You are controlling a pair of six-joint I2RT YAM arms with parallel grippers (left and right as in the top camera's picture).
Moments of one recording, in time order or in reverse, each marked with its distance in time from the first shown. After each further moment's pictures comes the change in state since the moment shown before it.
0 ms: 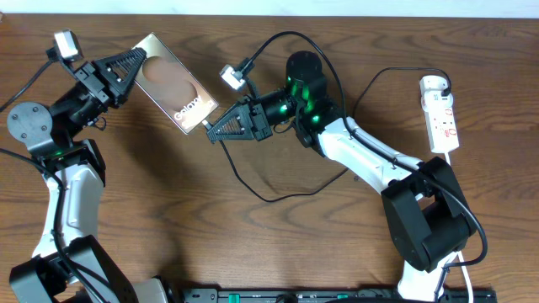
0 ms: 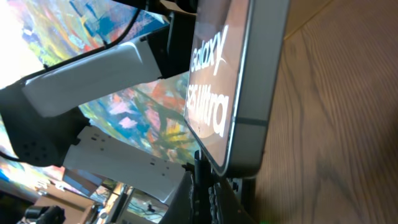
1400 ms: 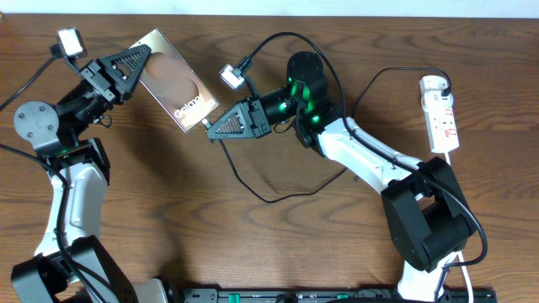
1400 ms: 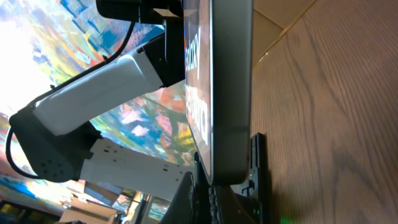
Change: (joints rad) left arm -0.033 0.000 0.000 0.023 -0.033 0.031; right arm 0.000 0.000 -0.001 0.016 0.006 0.140
